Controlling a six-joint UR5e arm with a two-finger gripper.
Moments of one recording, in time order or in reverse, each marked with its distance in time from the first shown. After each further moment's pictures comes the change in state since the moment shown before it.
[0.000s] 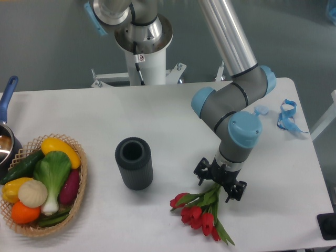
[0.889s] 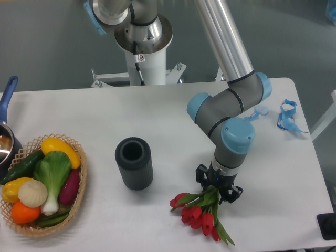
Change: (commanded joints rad) arm -0.018 0.000 0.005 0.009 0.043 -0.009
